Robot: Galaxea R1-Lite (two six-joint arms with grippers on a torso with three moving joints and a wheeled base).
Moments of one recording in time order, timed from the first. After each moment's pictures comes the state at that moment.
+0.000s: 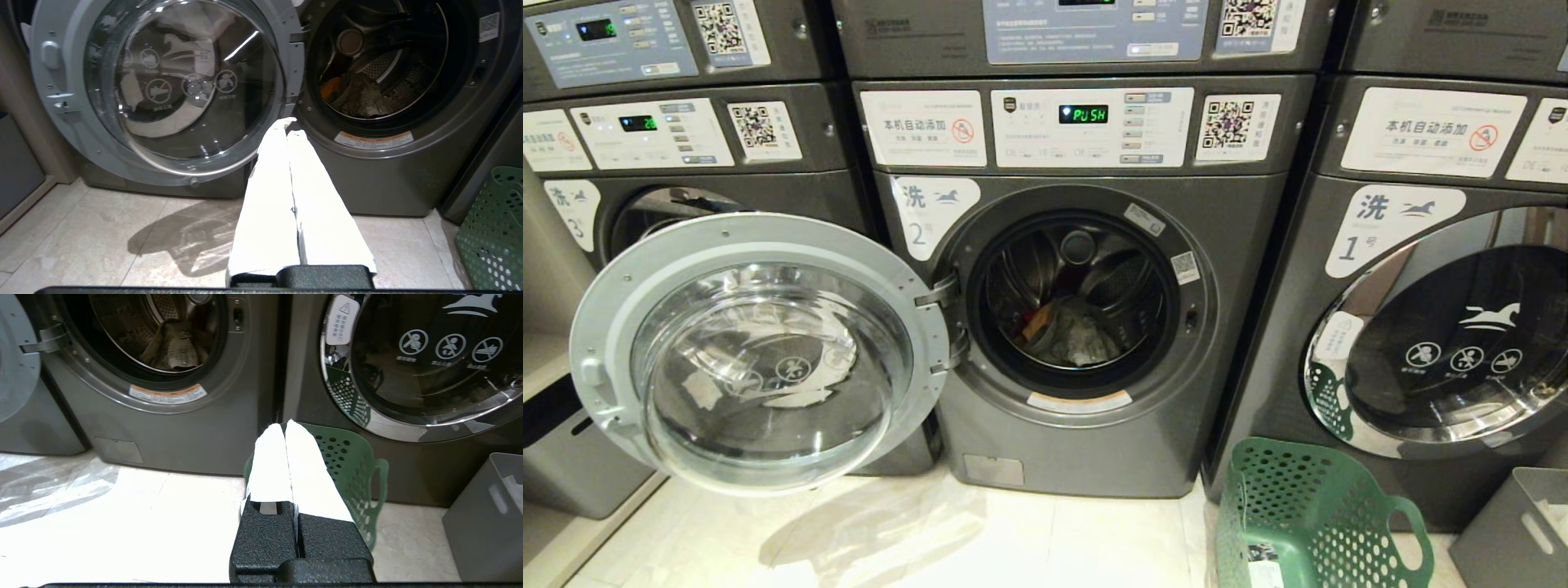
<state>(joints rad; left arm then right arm) 0.00 0.00 0.00 -0.11 0.01 -0.01 0.00 0.00 0.00 0.00 0.01 -0.01</state>
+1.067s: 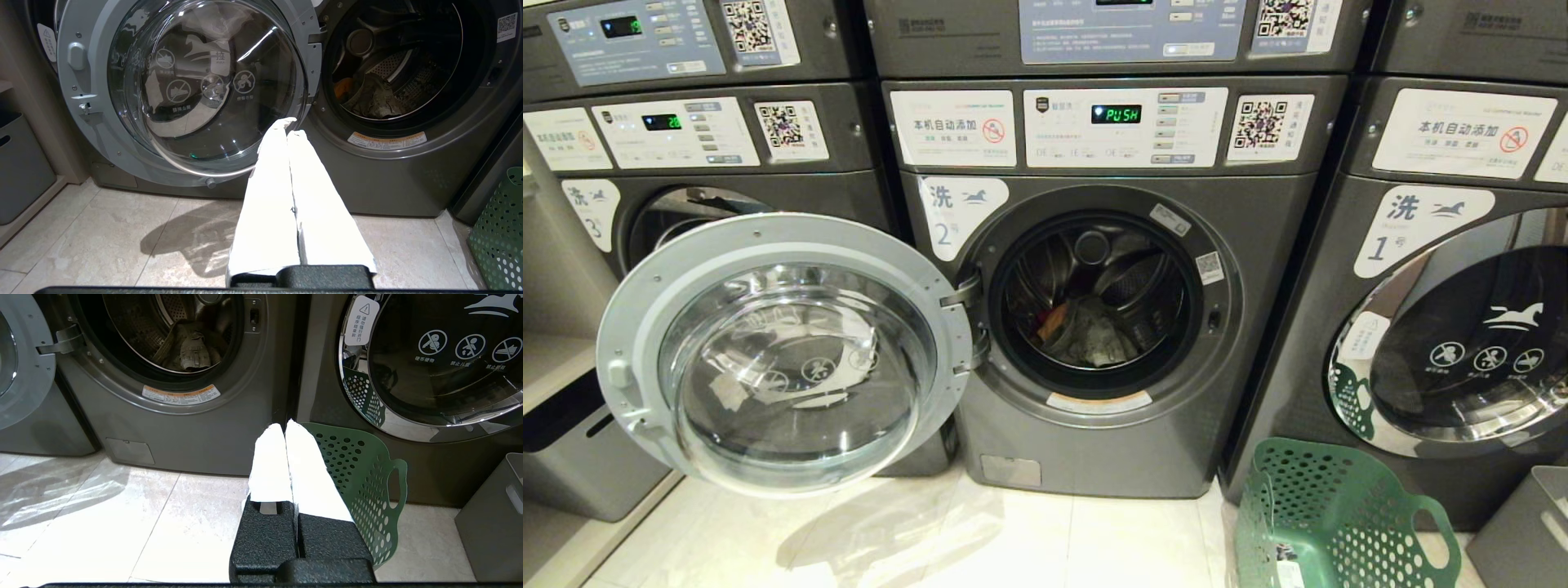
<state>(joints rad) 0.00 0.00 0.00 -0.11 0.01 -0.01 0.00 0.00 0.00 0.00 0.01 -0.01</state>
